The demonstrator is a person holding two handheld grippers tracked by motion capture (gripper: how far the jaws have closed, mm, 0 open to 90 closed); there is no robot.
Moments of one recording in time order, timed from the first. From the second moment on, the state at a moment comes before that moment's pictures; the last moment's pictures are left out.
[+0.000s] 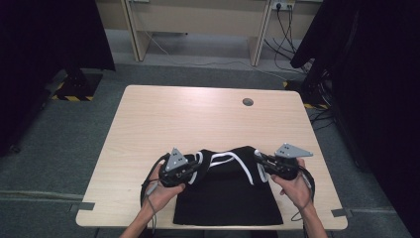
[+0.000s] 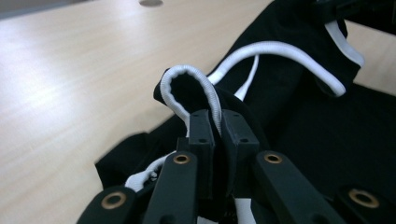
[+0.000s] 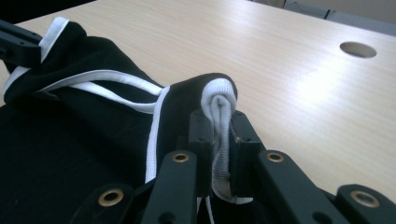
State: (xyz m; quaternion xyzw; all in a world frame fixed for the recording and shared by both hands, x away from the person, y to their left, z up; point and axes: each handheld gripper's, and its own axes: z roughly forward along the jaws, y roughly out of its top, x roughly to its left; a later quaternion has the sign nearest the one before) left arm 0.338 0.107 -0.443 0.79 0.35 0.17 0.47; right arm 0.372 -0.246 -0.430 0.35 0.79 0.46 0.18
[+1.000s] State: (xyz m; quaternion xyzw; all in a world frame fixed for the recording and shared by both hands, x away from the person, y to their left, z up) left arm 0.283 0.119 -0.470 0.79 0.35 0.13 0.48; right arm 0.293 -0.260 -0.464 0.36 0.80 0.44 0.16
